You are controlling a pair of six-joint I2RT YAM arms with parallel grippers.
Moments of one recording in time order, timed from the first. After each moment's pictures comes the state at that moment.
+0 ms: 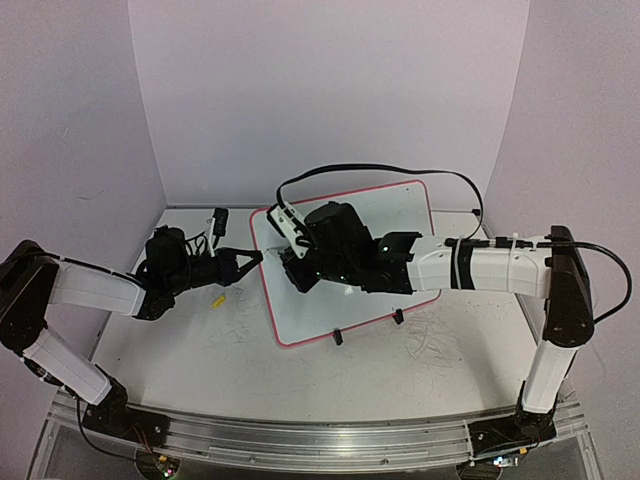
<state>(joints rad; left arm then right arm) -0.53 1.46 0.57 0.74 0.51 -0.52 1.07 1.87 1.50 -0.13 0.27 -0.03</state>
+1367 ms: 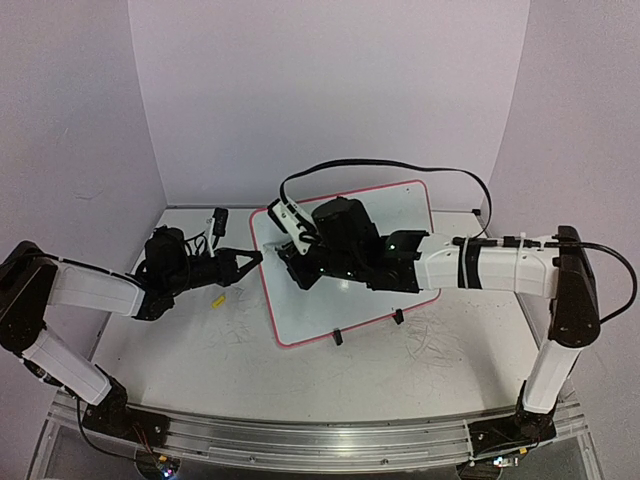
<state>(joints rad) -0.53 1.45 0.57 0.74 0.51 -0.52 1.07 1.83 1.47 -0.08 0.20 -0.05</state>
